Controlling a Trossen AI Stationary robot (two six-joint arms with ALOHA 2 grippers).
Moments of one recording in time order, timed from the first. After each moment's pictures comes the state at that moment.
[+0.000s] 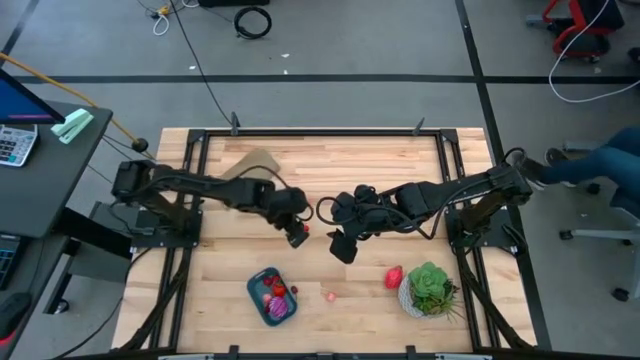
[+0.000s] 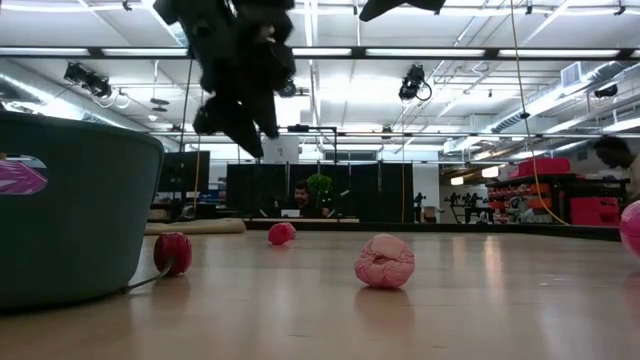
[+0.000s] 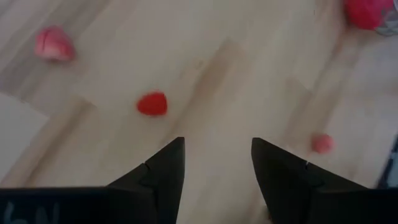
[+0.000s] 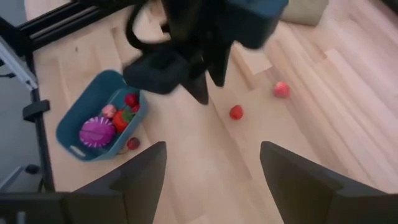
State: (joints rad) left arm -0.03 1.59 1.10 -0.53 0.07 -0.69; right arm 0.26 1.68 1.69 -0.91 0.30 0.66
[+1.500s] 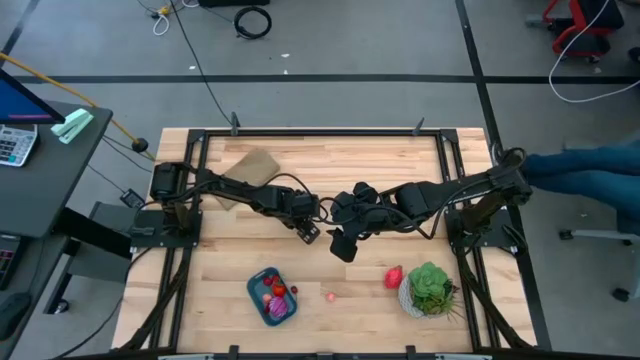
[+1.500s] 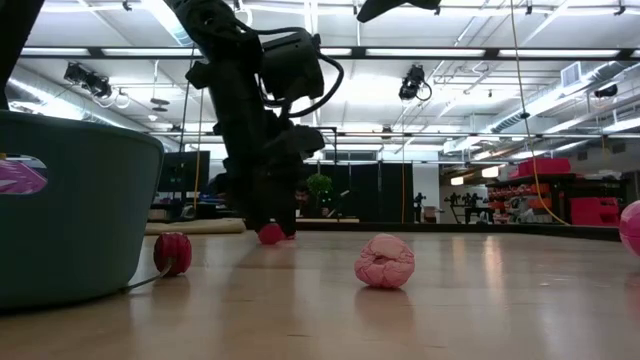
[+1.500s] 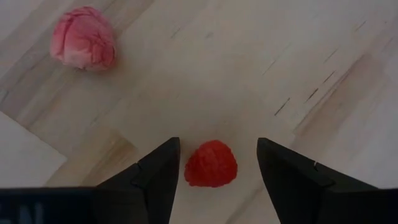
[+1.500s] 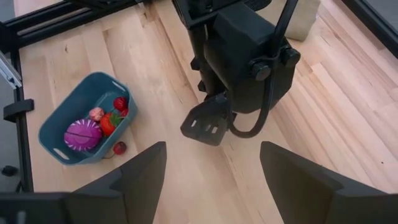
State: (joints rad) left arm 0.02 1.87 1.10 -0.41 -0.04 -0.73; right arm 0.26 1.68 1.69 -0.91 0.33 0.60
